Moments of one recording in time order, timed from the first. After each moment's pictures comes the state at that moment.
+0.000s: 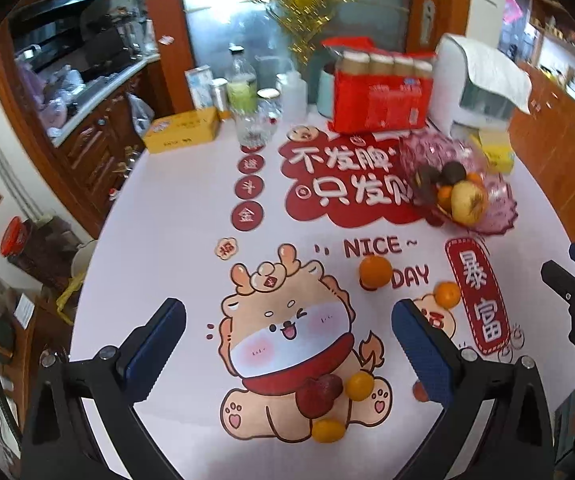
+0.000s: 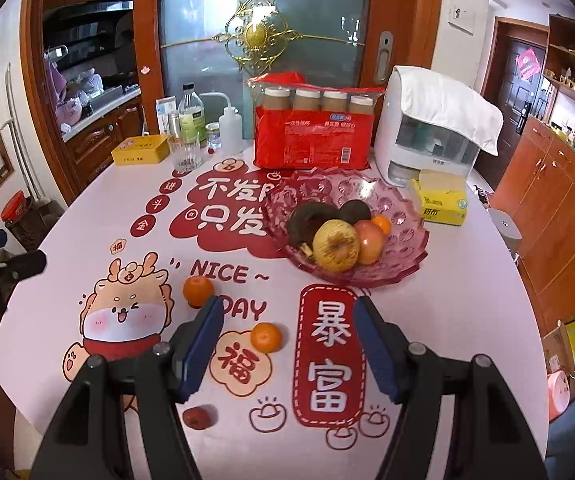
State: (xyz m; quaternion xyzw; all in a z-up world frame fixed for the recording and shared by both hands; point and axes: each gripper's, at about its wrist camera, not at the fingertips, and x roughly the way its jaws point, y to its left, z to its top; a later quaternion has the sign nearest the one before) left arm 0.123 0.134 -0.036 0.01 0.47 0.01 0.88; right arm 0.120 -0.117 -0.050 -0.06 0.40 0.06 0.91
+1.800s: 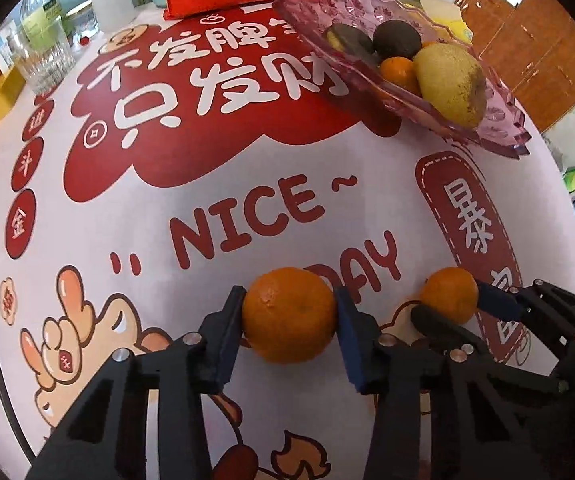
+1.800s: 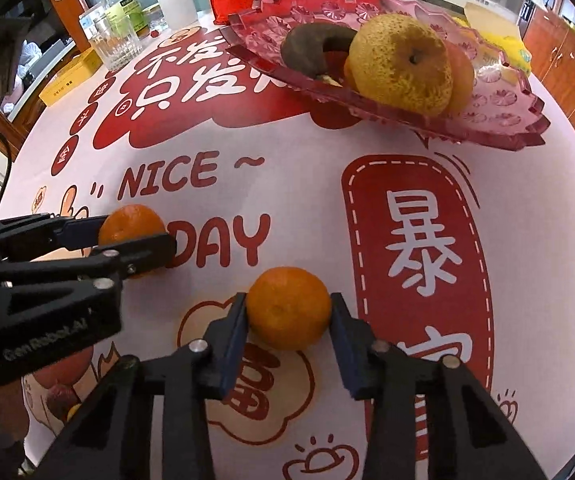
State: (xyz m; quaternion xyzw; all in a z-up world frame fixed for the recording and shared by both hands) left arm 0.262 0.023 -0.214 0.05 0.59 -0.18 0.78; right arm 0.210 -0.105 -0.225 0.02 0.58 0.03 0.81
